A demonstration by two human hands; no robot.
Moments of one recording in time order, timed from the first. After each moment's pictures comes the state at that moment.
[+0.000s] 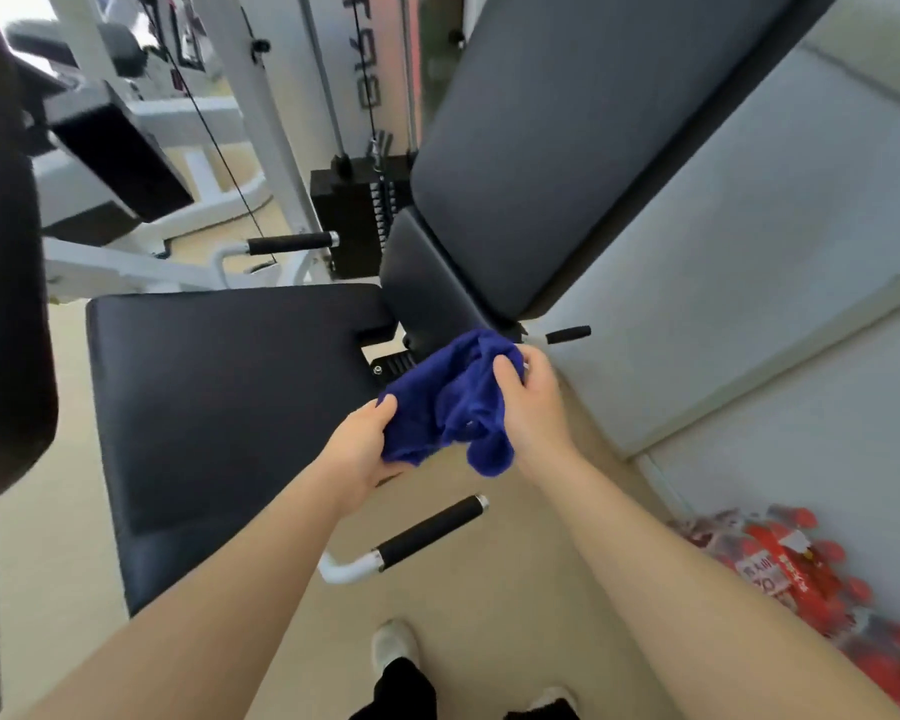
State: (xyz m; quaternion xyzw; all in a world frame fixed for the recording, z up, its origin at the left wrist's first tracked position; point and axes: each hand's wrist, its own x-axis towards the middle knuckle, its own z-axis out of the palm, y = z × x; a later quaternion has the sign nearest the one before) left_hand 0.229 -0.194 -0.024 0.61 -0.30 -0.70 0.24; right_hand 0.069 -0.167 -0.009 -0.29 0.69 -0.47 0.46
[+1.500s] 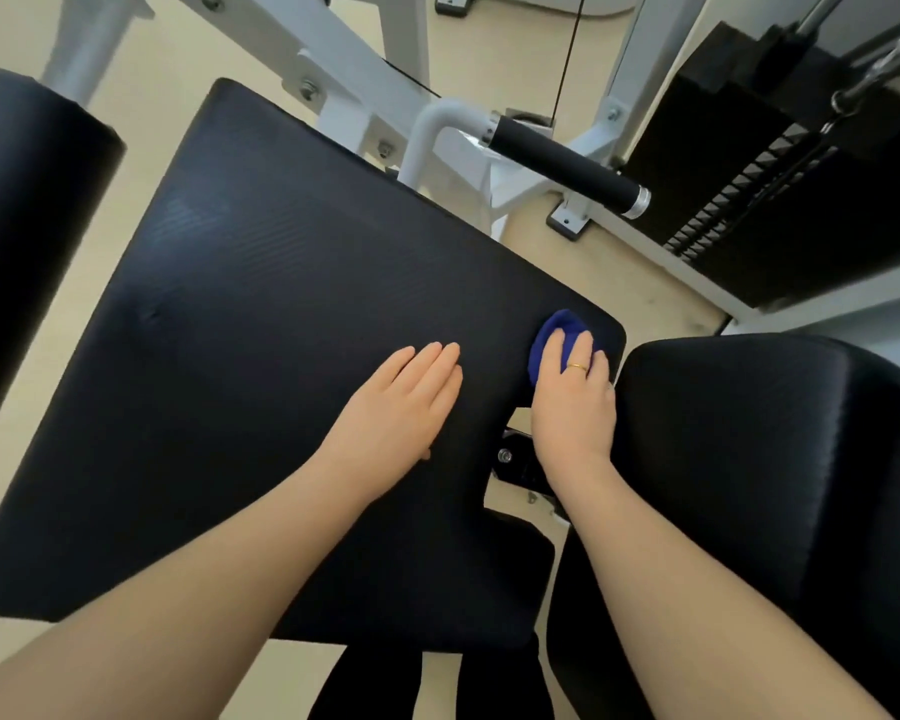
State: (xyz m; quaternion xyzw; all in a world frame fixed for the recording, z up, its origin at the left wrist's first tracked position) left_hand 0.297 -0.407 -0.184 0.64 -0.71 -0.11 -0.27; right_hand 0.151 -0.499 -0.267 -0.82 0.54 0.11 0.14
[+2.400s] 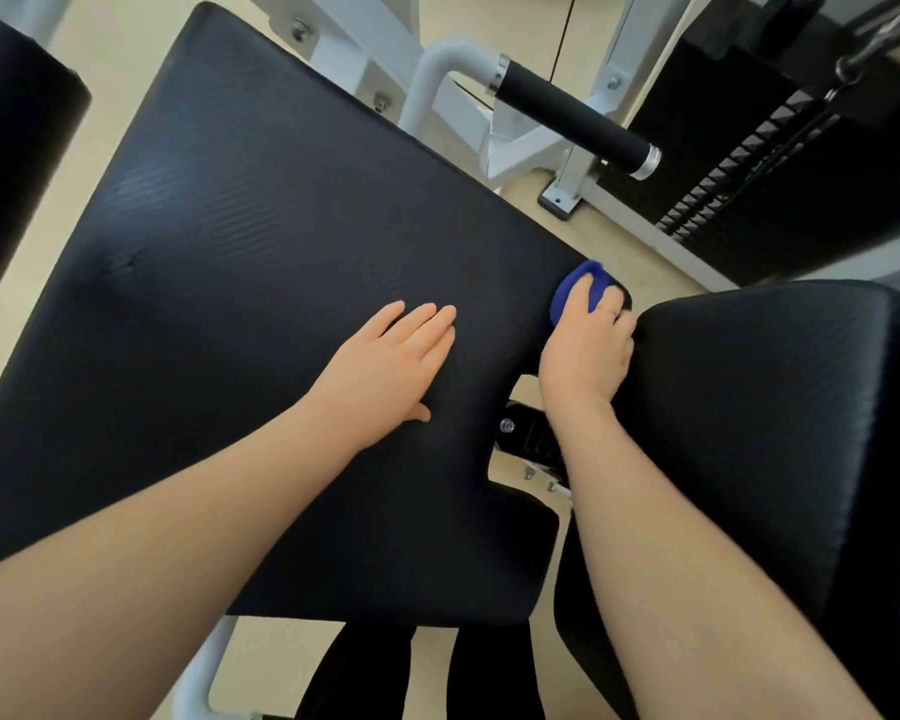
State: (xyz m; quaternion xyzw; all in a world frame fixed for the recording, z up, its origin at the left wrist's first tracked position) left_hand 0.313 -0.405 -0.200 0.63 -0.72 -0.14 -0.27; right_hand 0.167 -0.513 -0.272 -0.75 0.64 0.06 0.14
